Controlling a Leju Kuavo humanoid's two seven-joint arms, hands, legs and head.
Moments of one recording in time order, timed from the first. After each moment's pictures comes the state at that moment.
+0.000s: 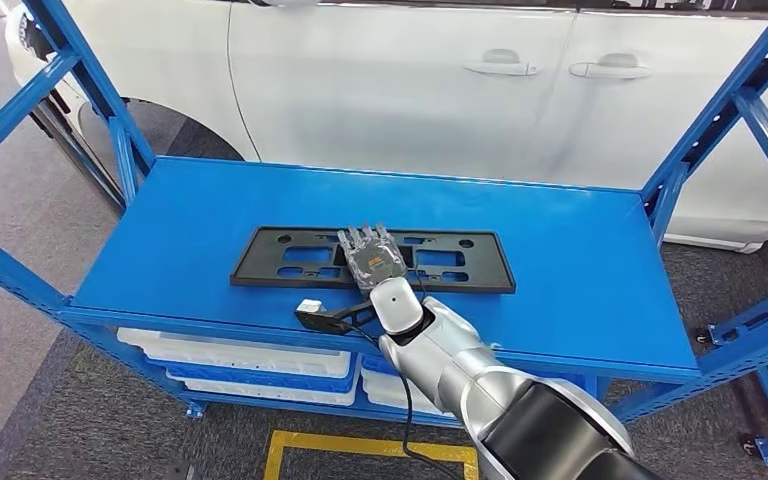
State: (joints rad) left arm -0.17 -0.08 0.89 -0.23 -0.76 0.02 -0.20; right arm -0.90 0.31 0.66 -0.28 1.46 -0.24 0.24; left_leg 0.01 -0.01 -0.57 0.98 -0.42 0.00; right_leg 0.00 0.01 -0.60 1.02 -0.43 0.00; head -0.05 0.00
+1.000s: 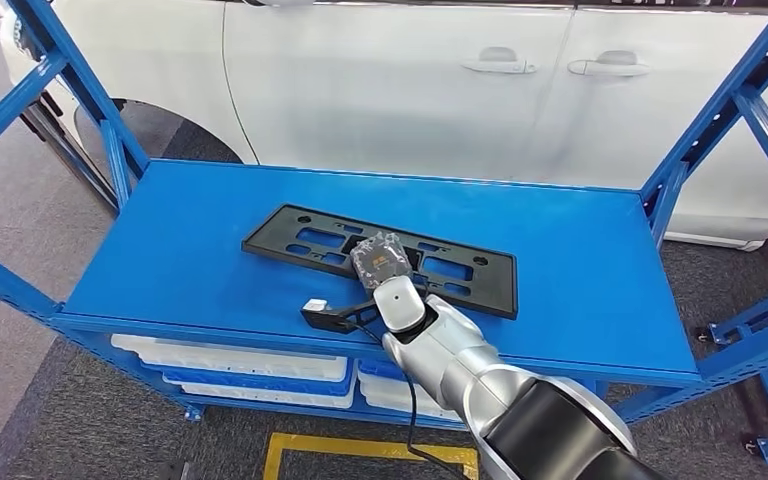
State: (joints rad) left arm -0.17 -0.07 0.89 -0.23 -0.77 0.02 -0.30; right arm -0.91 0.30 0.64 -0.27 1.49 -0.21 0.24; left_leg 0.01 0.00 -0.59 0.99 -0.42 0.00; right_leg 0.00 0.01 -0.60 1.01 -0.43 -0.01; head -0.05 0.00
